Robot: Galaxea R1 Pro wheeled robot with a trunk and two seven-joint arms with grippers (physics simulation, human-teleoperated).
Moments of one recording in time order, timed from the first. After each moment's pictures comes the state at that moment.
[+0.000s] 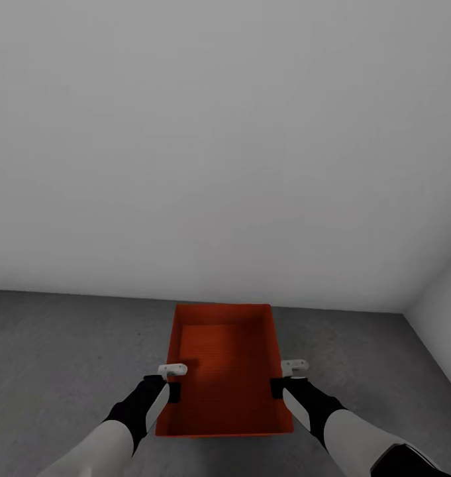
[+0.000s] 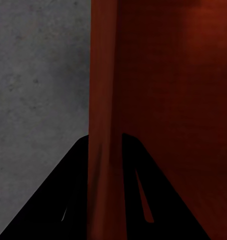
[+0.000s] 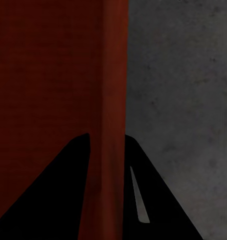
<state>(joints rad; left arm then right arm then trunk) -0.65 -0.12 0.00 -0.43 0.08 0.48 0.22 -0.73 0.05 0.53 -0.26 -0.49 0.26 -0.22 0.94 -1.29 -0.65</state>
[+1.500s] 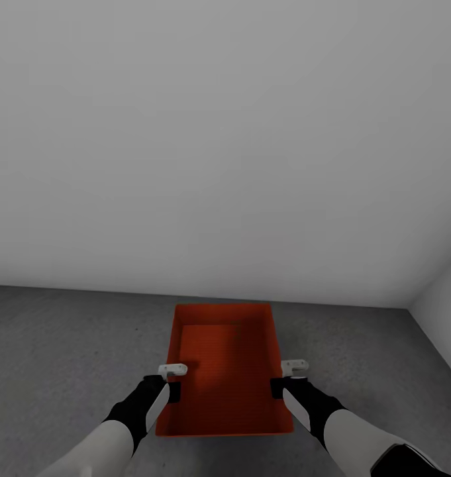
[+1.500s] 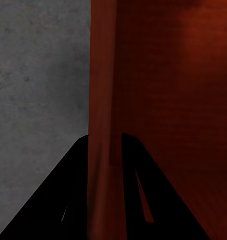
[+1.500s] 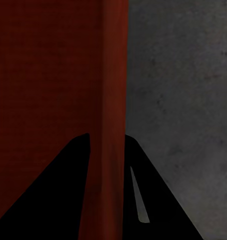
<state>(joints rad) -0.65 -0.12 -0.01 -0.43 0.09 0.48 0.22 -0.73 0.05 0.53 -0.26 -0.49 0.26 -0.22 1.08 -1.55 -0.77</state>
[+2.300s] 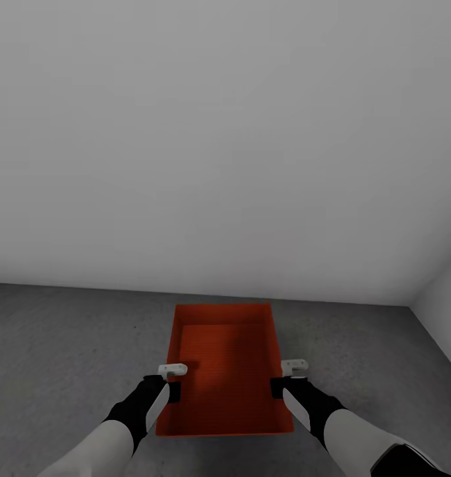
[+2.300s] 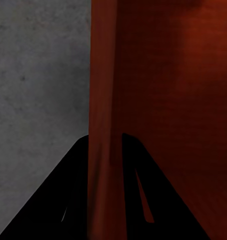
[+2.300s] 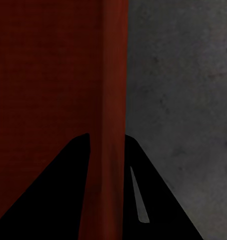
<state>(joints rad) -0.65 -0.12 -0.01 -0.43 0.09 0.47 0.22 -0.73 0.05 0.53 -0.27 -0.49 0.26 -0.22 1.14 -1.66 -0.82</state>
